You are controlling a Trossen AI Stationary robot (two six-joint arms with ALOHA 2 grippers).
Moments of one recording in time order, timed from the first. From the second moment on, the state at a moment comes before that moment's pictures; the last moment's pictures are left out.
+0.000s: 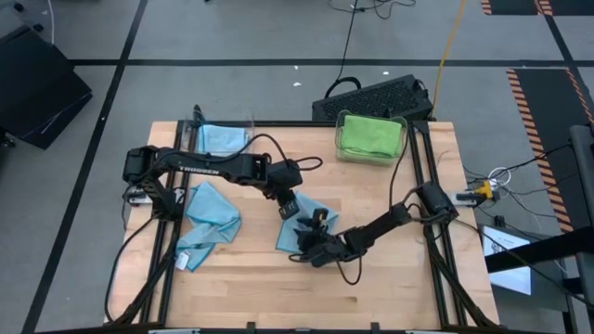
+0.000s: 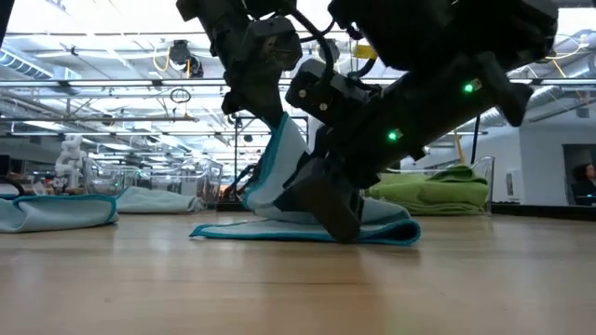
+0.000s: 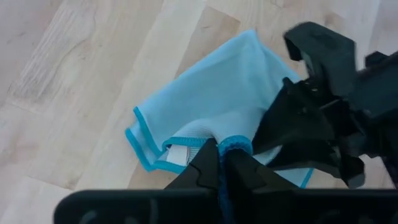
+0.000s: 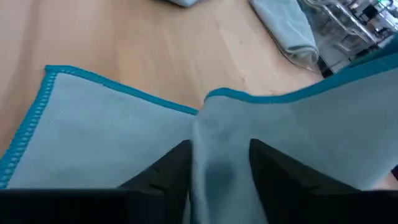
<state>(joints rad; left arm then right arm) 0.07 1.72 1.33 -0.64 0.05 -0.37 0.38 2.10 1.04 0.32 0.87 0.00</state>
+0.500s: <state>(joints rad) 0.07 1.72 1.33 -0.67 0.05 -0.37 0.37 2.02 1.04 0.21 0.77 0.24</state>
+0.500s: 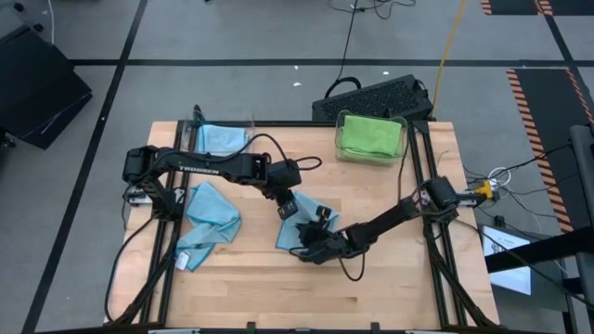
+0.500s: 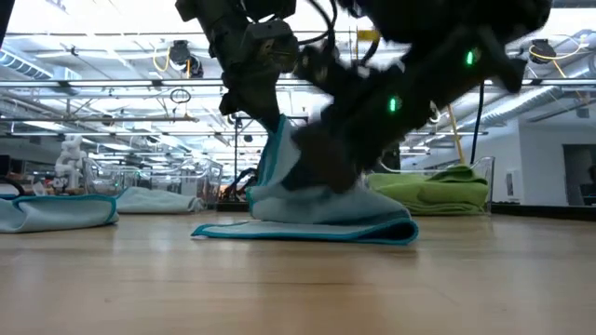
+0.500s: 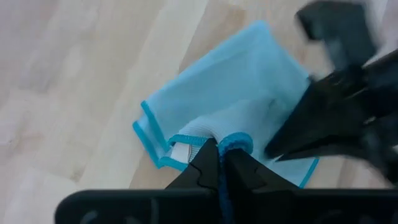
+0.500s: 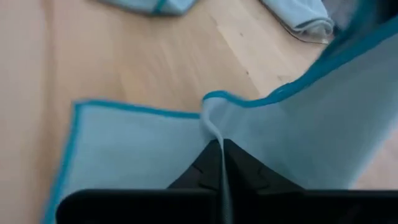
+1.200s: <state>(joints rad) -0.07 1.63 1.33 -0.71 0.16 -0.47 0.32 1.38 0.73 -0.05 0.11 0.39</state>
